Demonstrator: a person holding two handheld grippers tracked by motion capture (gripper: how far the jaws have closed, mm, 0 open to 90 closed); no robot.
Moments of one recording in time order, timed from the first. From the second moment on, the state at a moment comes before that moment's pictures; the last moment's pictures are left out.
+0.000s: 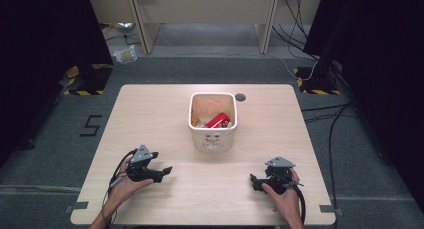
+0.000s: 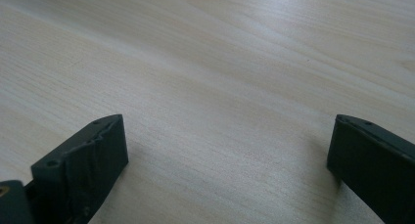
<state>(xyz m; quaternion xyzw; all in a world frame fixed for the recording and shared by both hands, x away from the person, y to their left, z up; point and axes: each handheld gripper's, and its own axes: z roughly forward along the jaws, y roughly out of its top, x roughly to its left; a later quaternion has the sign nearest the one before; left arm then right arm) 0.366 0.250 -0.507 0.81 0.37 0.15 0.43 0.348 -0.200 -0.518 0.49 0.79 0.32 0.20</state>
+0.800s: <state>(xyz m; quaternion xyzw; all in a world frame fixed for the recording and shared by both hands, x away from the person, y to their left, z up) 0.349 0.247 -0.522 0.83 0.36 0.15 0.39 0.348 -0.200 -0.518 0.49 0.79 0.32 0.20</state>
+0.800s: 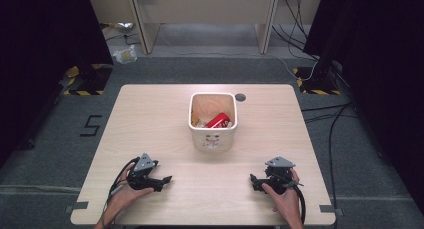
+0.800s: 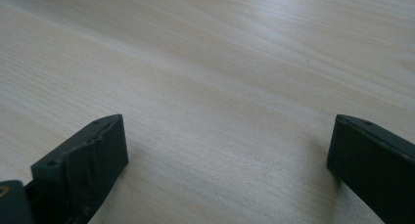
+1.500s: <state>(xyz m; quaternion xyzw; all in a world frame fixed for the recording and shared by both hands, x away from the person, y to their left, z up) 0.334 0.249 -0.523 0.83 0.37 0.16 0.37 0.348 -0.200 -0.518 0.49 0.79 0.32 0.21</state>
